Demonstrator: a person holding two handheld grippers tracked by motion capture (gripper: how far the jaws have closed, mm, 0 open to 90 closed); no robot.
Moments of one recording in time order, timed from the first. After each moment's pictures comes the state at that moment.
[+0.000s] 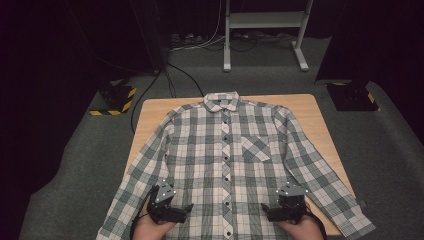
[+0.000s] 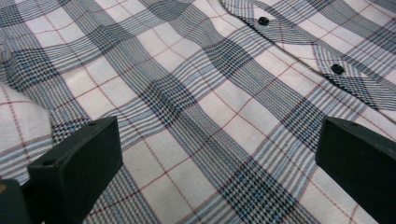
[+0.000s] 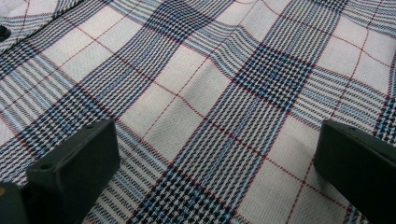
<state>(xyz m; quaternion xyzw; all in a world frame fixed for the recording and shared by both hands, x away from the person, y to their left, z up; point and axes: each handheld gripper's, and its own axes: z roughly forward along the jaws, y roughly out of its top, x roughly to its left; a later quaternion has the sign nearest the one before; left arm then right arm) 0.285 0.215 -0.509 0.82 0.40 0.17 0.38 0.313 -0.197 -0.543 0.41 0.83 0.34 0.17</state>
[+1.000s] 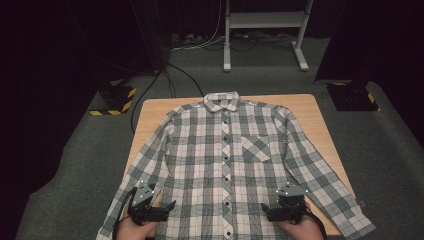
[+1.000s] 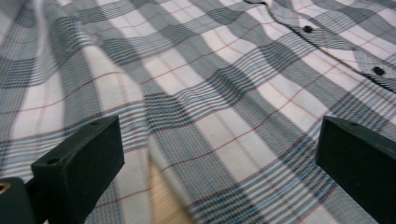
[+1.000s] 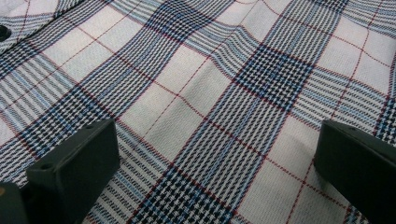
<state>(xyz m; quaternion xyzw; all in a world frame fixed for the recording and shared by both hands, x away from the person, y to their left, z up) 0.274 0.272 -0.507 0.78 0.44 0.21 0.40 0.313 -0.197 -0.543 0.41 0.83 0.34 0.17</state>
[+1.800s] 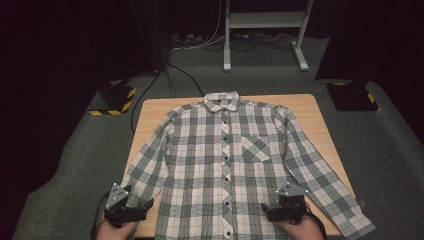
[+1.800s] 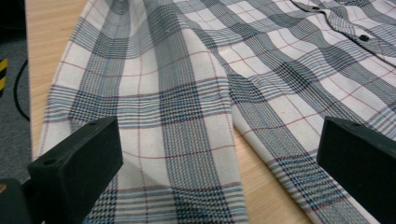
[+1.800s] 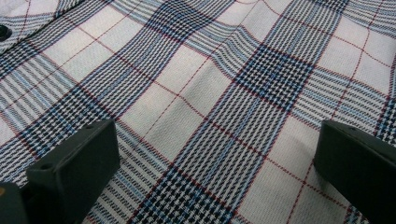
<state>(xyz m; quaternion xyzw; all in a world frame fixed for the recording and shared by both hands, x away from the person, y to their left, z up) 0.261 0.328 -0.508 0.74 0.48 0.24 0.41 0.313 -0.197 -0.543 0.41 0.83 0.34 0.17</state>
